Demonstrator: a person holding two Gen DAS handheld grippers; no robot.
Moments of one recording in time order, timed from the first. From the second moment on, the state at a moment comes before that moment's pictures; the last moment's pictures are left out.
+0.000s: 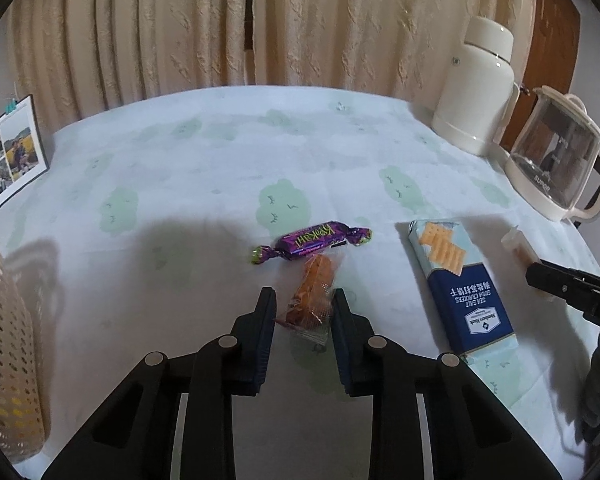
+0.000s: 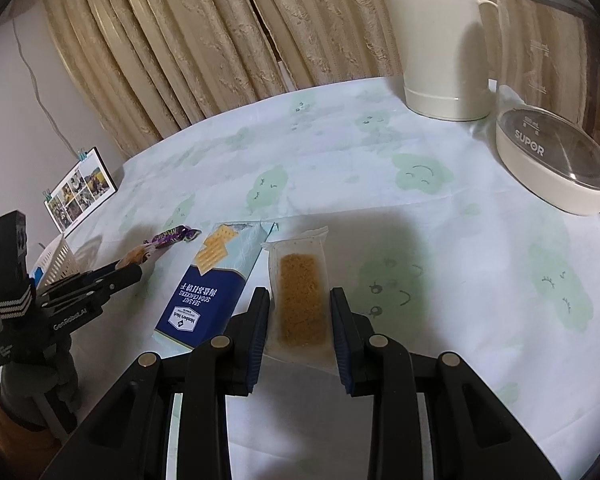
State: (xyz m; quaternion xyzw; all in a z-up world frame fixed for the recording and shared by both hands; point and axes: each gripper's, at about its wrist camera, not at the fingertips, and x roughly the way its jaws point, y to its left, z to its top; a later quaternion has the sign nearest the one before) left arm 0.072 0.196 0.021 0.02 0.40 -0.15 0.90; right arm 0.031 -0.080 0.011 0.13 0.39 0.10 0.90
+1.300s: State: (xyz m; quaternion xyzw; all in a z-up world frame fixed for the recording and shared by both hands) left arm 0.014 0.282 0.080 -0.06 0.26 -0.03 0.96; right arm 0.021 -0.077 0.020 0.16 0.36 0.13 0.91
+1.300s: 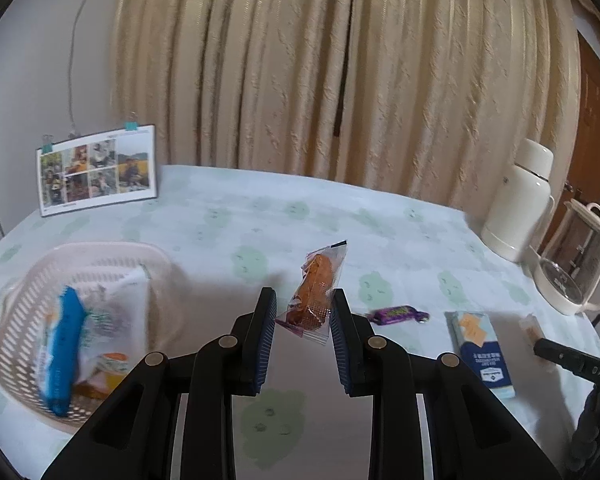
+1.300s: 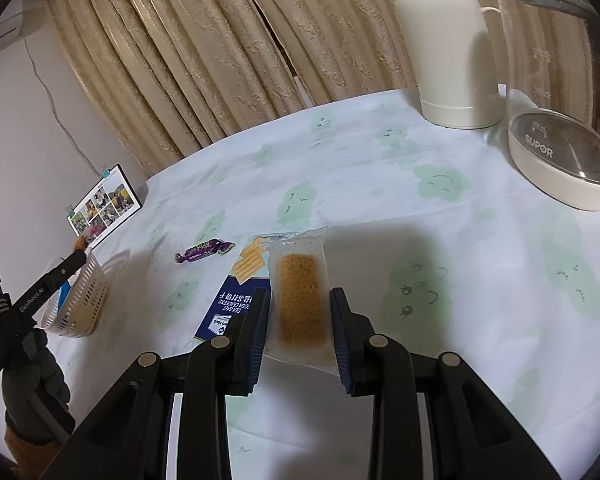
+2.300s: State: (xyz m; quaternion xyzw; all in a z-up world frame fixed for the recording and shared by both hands) left arm -0.025 0.393 0.070 -0.13 0.24 0.10 0.96; right arm 0.012 -0.061 0.019 0.16 0.36 0.14 0.91
